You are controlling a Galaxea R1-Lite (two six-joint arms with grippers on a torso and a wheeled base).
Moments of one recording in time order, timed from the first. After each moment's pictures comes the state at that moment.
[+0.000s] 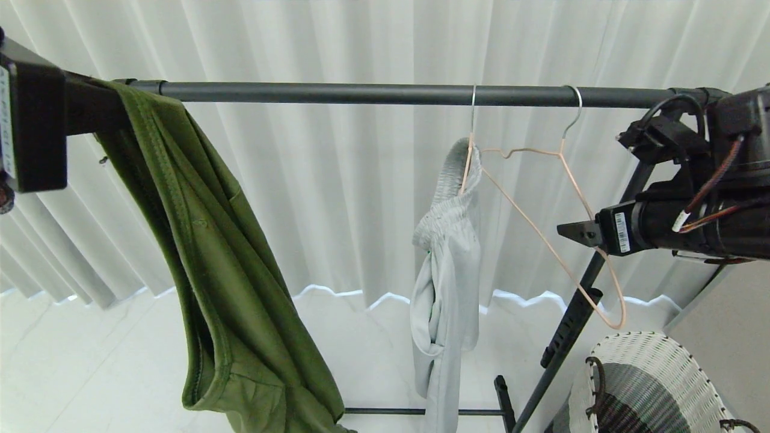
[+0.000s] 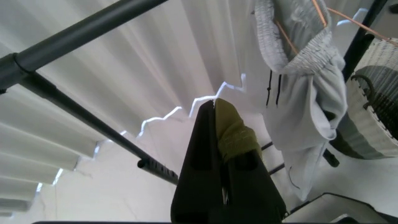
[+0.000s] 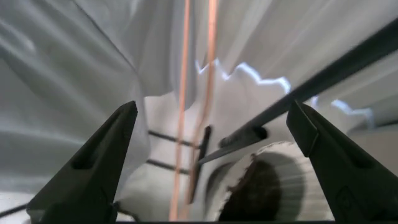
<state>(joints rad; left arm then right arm) -0.68 1.26 -1.57 0.62 0.26 0.23 0.51 1.50 -1.16 0.13 -0.23 0.03</state>
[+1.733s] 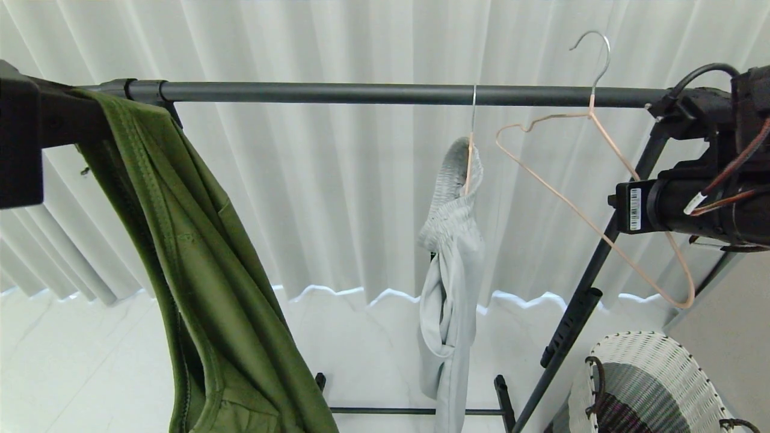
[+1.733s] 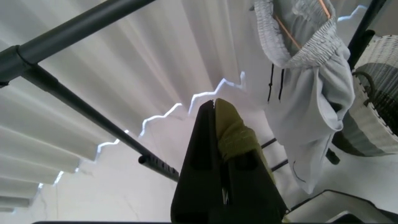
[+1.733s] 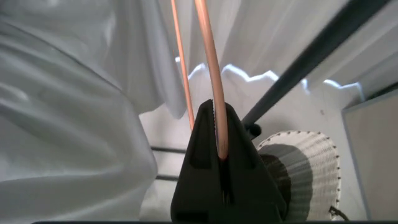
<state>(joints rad) -0.68 1.23 -1.54 0.62 0.26 0.24 0.56 1.45 -1.19 0.13 -0.39 0.14</state>
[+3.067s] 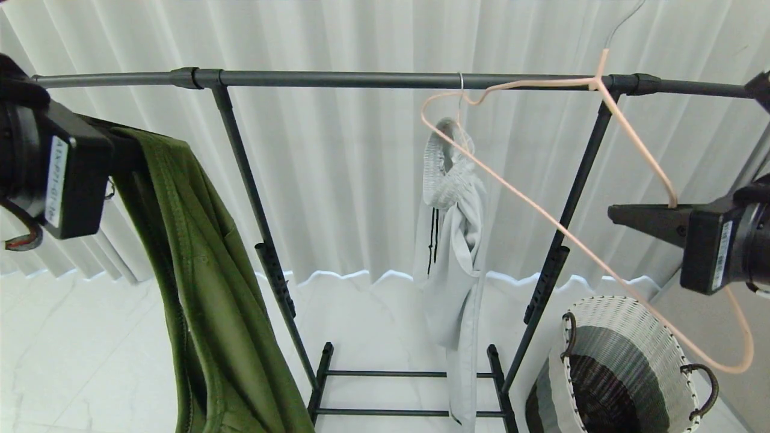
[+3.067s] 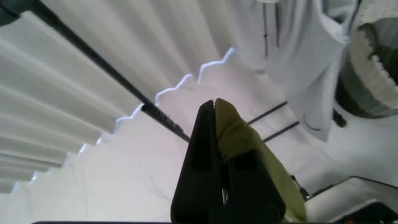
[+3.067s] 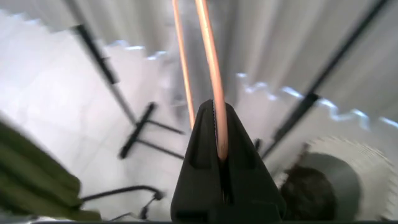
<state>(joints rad) -0.68 1.27 -1.49 0.62 0.36 0.28 0.91 1.22 -1.05 0.11 -0.37 0.16</state>
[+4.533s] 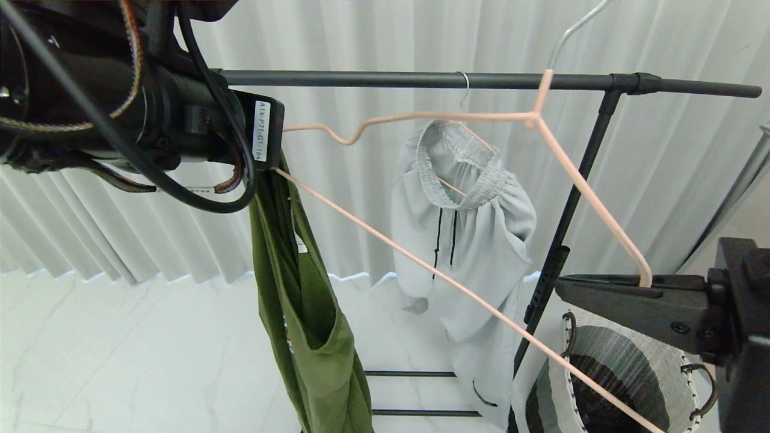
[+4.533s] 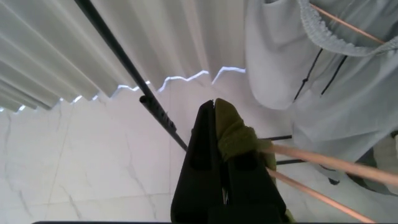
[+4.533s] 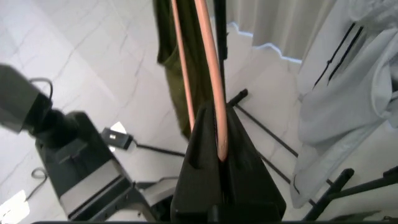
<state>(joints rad) -0.69 1.55 -1.65 0.53 0.59 -0.03 1.15 1.19 -0.97 0.02 -0.17 0.20</state>
